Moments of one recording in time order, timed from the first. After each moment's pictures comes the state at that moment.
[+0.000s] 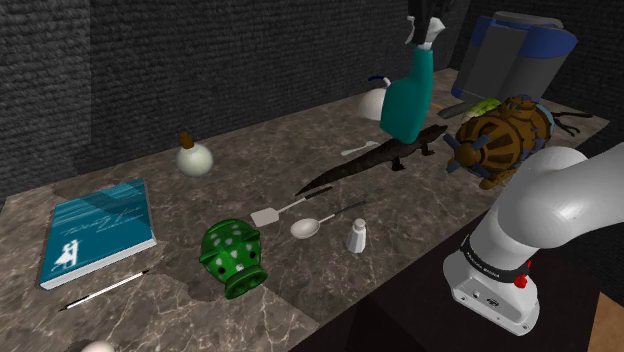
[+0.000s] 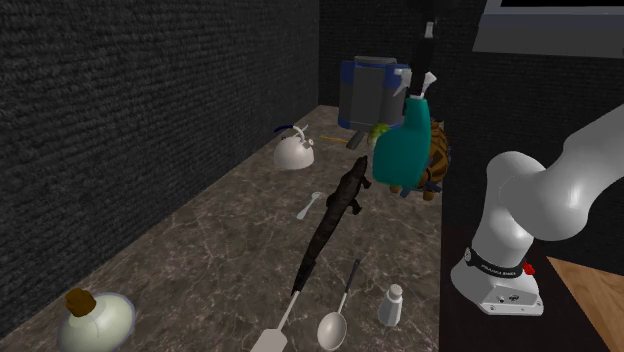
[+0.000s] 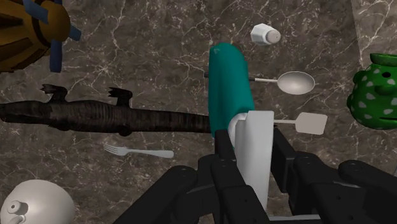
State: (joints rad) arm 0.03 -0.68 0.07 -1.94 0.05 1.26 0.19
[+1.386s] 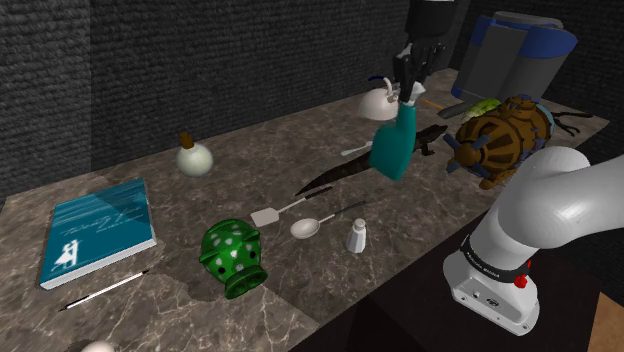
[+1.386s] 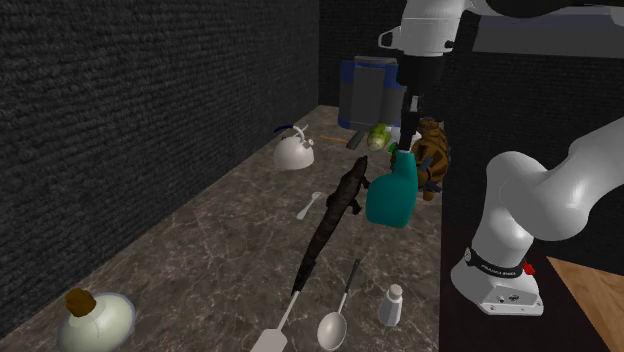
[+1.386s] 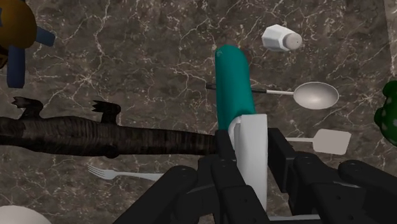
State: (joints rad) arm 0.03 -0.81 0.08 -2.32 0.06 1.51 0.18
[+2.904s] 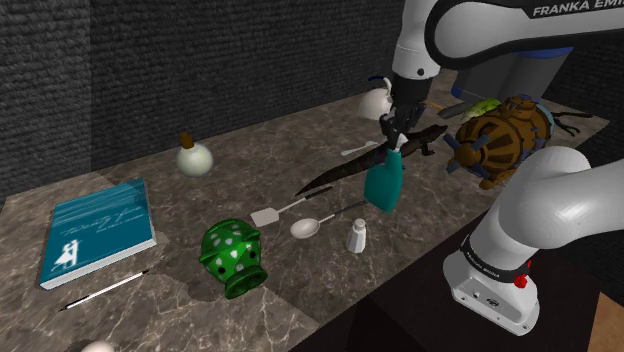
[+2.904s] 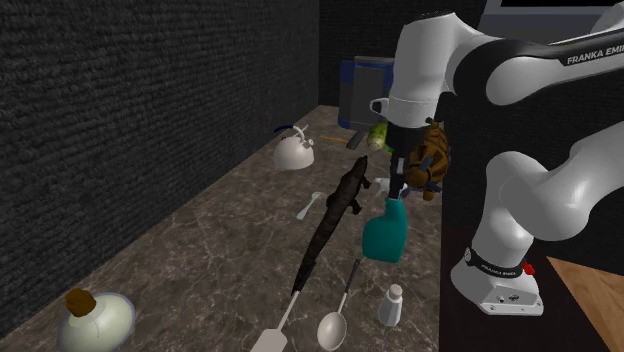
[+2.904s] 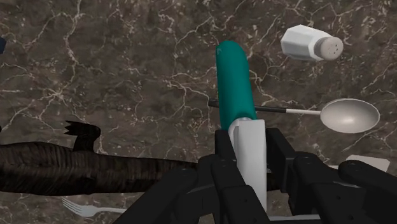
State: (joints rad) arm 0.04 -0.86 0.10 -2.66 0.08 1.80 0.18
